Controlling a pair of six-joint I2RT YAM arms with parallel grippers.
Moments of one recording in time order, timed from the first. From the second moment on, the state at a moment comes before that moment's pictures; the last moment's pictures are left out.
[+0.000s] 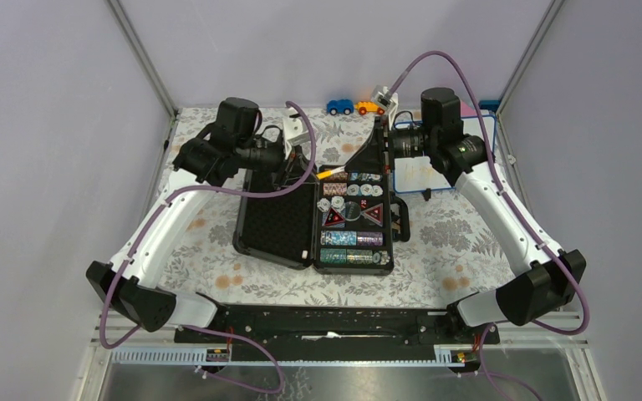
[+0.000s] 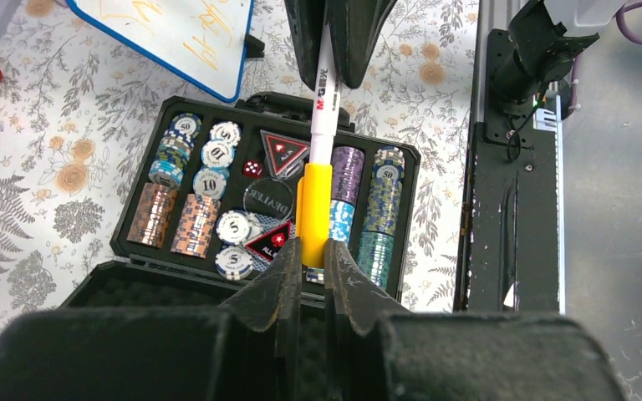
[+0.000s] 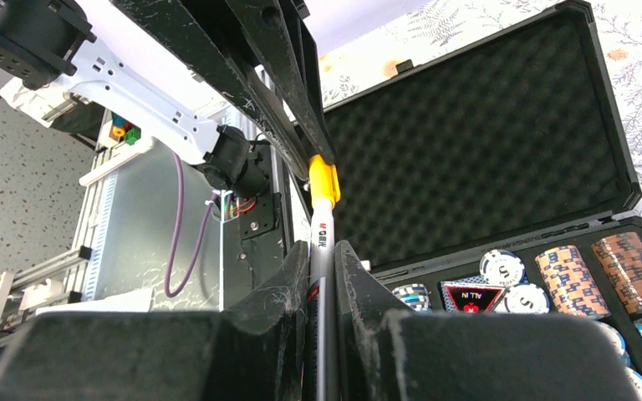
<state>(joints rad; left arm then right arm) -0.46 1.37 1.57 -0.83 0.86 0.44 0.40 1.42 1.47 -0.46 -1.07 0.08</state>
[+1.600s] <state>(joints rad) -0.46 1.44 1.61 -0.88 0.85 0.37 0.44 1.47 1.41 -0.34 -1.06 0.18</state>
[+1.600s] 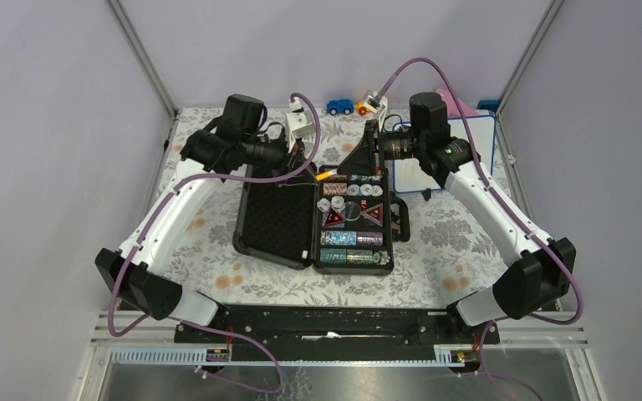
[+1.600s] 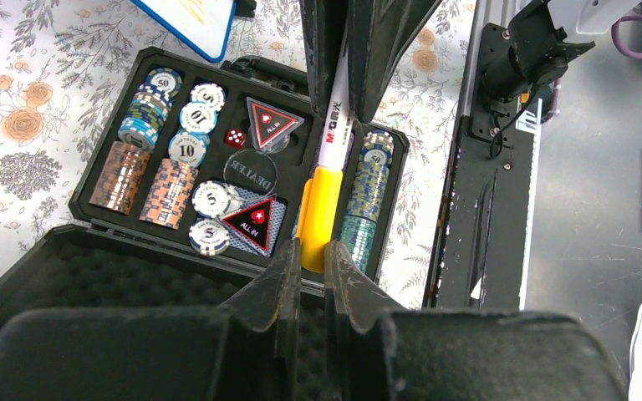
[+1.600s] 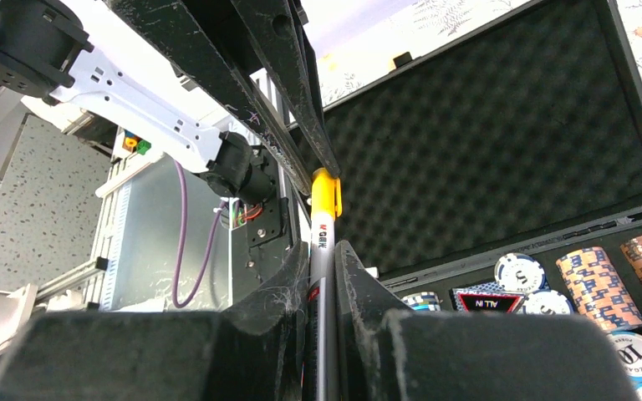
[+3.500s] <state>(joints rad) -0.28 1.37 0.98 0.75 1.07 -1.28 0.31 1.53 1.13 0.78 -1.16 1.23</state>
